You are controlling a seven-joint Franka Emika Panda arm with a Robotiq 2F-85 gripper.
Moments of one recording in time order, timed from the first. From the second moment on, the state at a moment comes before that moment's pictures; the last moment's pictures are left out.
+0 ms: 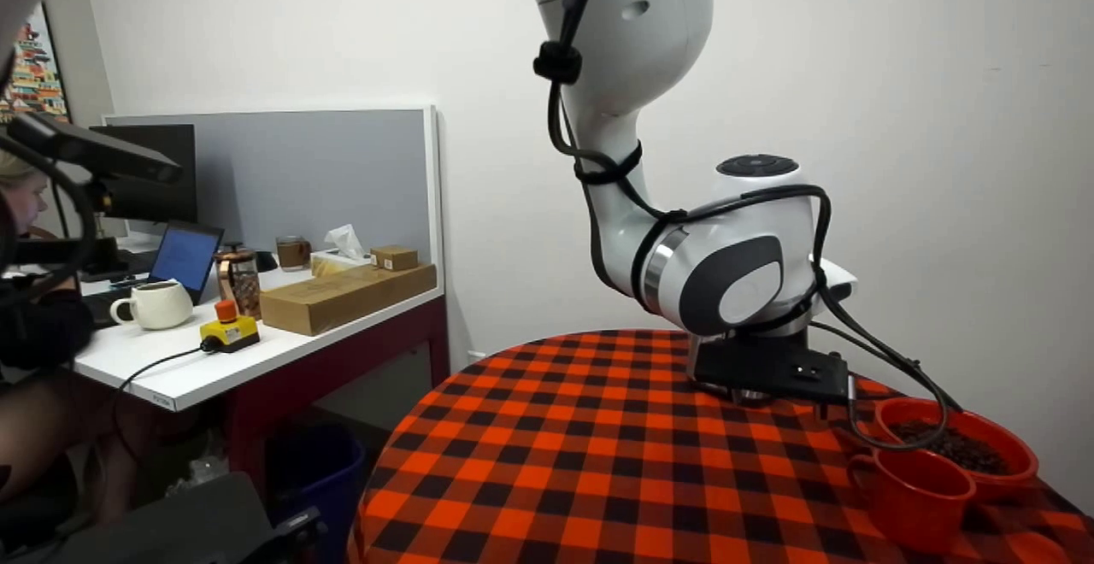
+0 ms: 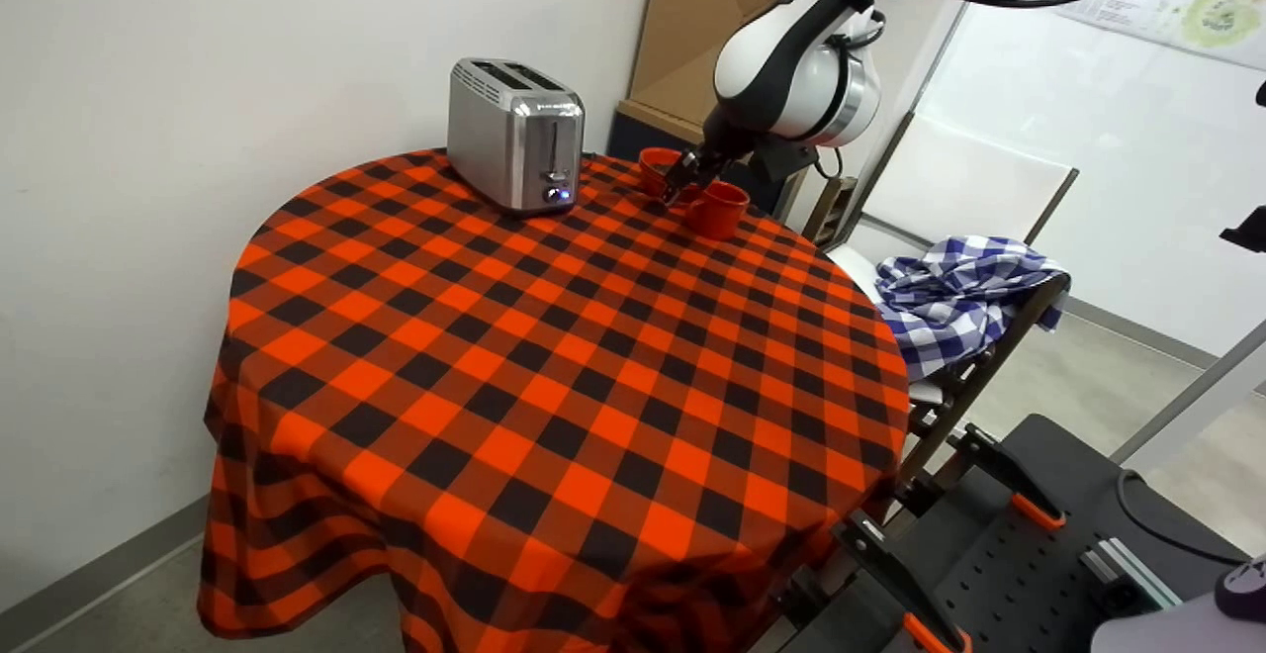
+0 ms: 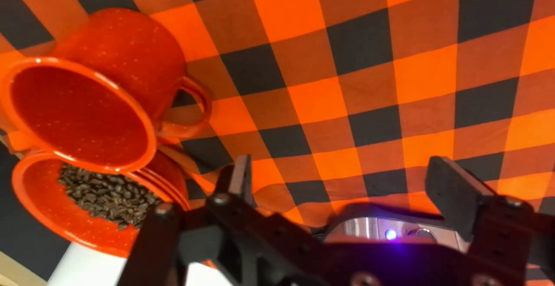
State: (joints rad) arm -0.36 0.70 0.14 -1.94 0.01 3.07 -0.54
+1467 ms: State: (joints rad) arm -0.51 0.92 0.32 -1.78 -0.23 3.20 -0.53
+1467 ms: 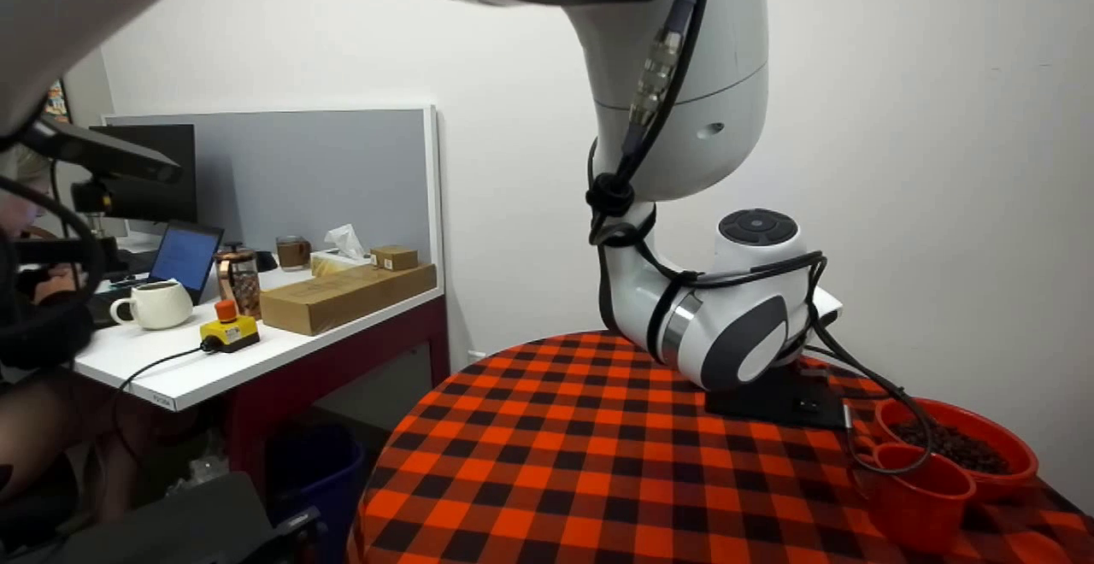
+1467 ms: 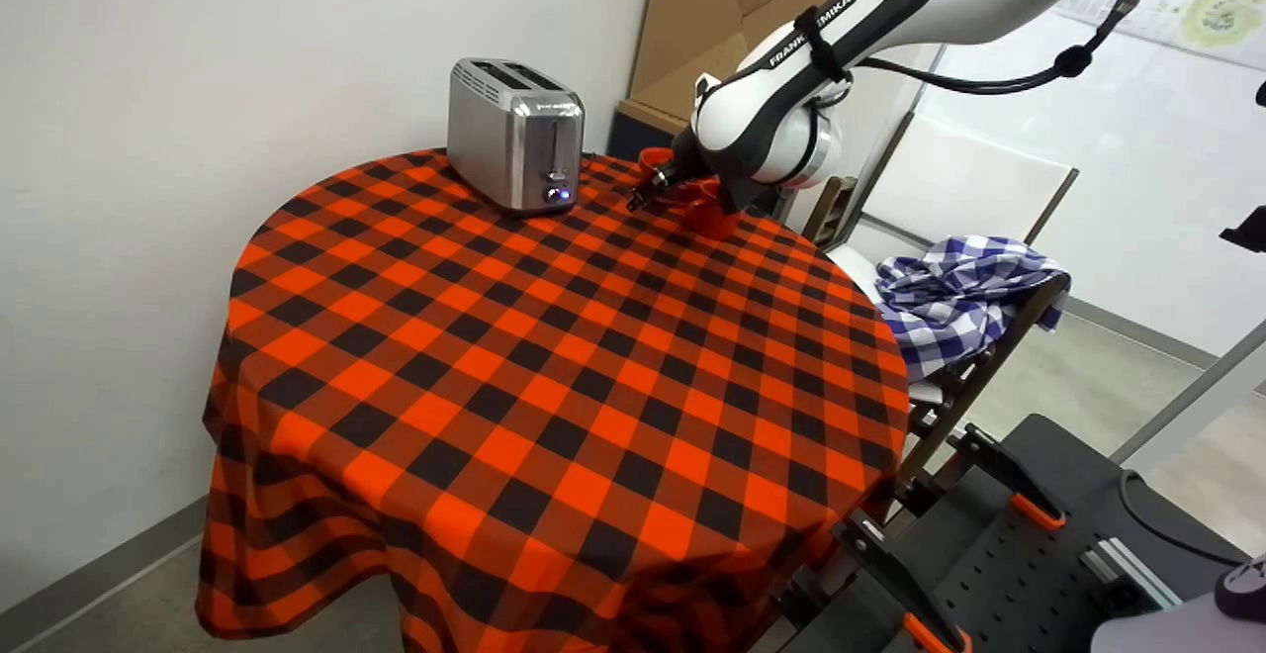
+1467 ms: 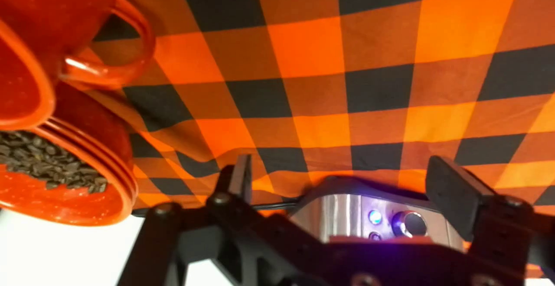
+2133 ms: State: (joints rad) arm -0.47 1.08 0.36 -1.52 -0.23 3.14 -0.53
